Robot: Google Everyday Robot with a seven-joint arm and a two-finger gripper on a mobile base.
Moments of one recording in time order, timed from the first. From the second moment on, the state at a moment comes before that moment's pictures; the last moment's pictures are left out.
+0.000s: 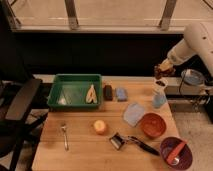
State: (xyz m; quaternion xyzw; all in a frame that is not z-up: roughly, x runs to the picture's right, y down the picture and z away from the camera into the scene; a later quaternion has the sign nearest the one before) arm 0.329 -0.109 0.731 -0.15 0.00 0.47 0.87
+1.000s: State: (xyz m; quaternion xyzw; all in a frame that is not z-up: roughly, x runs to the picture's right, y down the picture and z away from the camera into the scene) arm 0.364 -0.106 0.785 -0.18 -0.02 0.50 0.85
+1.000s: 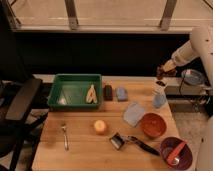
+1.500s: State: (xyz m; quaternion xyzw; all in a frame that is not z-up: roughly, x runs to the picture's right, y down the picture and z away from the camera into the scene) arm 0.374 -0.086 0.808 -0.19 -0.02 0.51 0.84
